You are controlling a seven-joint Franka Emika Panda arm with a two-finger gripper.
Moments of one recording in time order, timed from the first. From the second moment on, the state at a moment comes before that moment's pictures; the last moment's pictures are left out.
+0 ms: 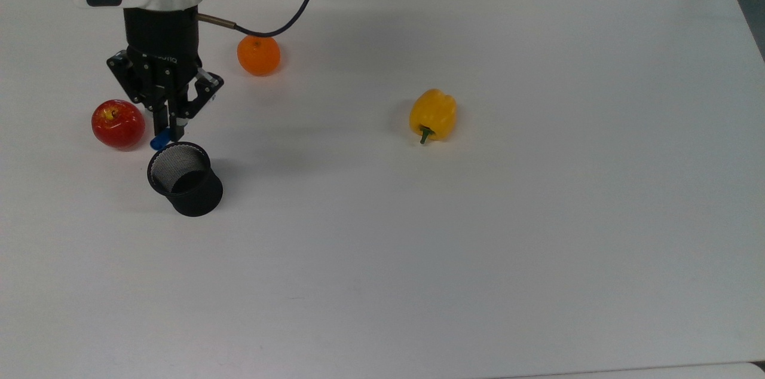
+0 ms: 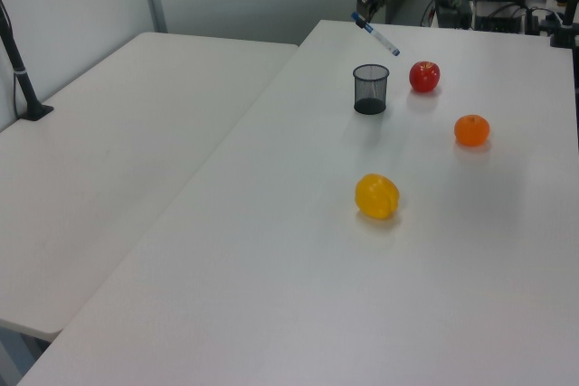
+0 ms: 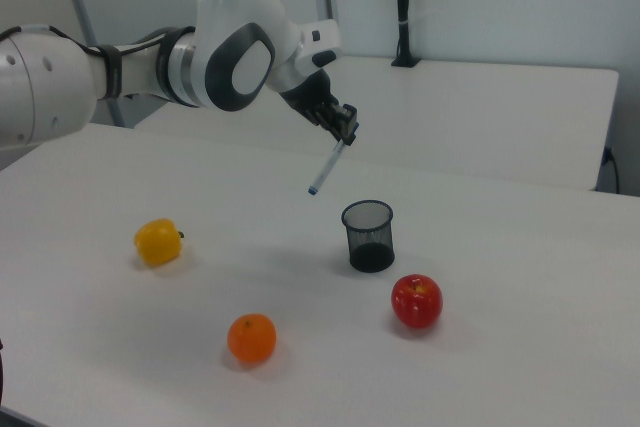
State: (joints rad) arm -0.04 0.34 -0.10 -1.53 -0.07 2.39 0.11
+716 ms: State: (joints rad) arm -0.07 0.44 -0.10 -1.60 -0.08 2.73 0.11
